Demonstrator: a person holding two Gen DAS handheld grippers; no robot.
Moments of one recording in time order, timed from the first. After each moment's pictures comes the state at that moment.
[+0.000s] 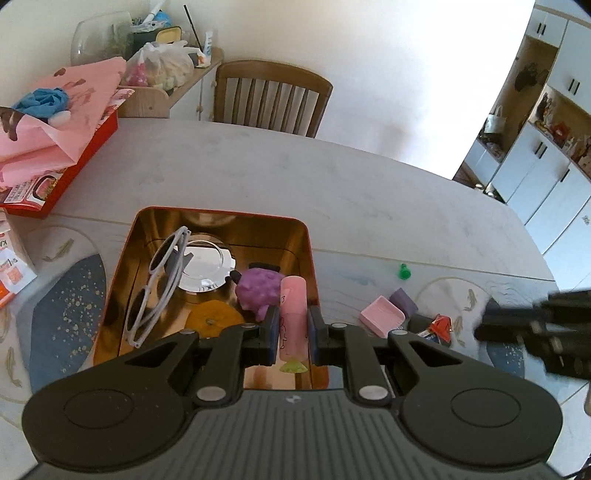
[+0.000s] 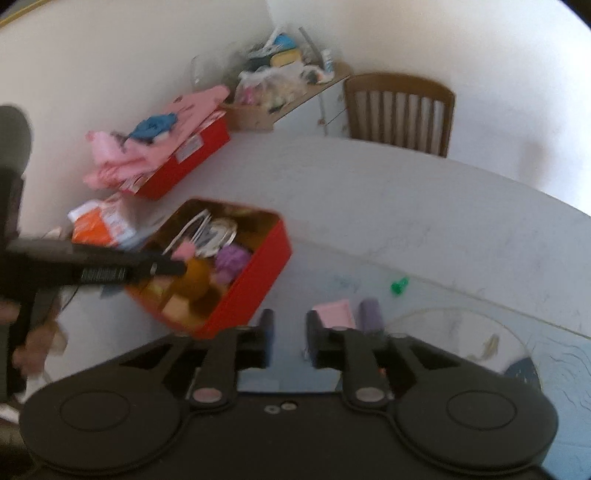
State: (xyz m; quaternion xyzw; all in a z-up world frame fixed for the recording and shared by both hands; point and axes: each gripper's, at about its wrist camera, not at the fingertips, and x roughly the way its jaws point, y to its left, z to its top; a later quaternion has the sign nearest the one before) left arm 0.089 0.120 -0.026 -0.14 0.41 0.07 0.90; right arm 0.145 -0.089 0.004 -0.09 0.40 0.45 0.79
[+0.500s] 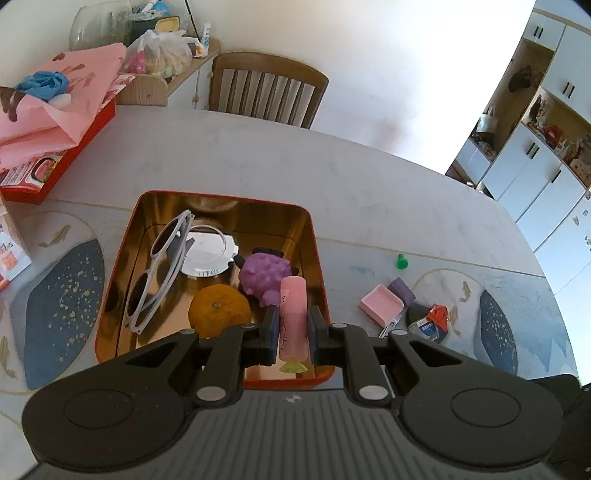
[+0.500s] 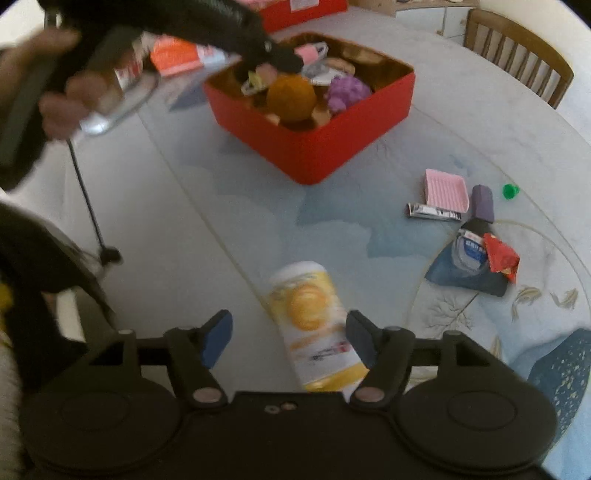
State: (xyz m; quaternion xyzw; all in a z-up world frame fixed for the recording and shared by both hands) left arm 0.081 0.131 -0.035 -0.15 0.42 0.05 0.89; right arm 0.077 -0.059 -0.070 -0.27 0.46 0.51 0.67
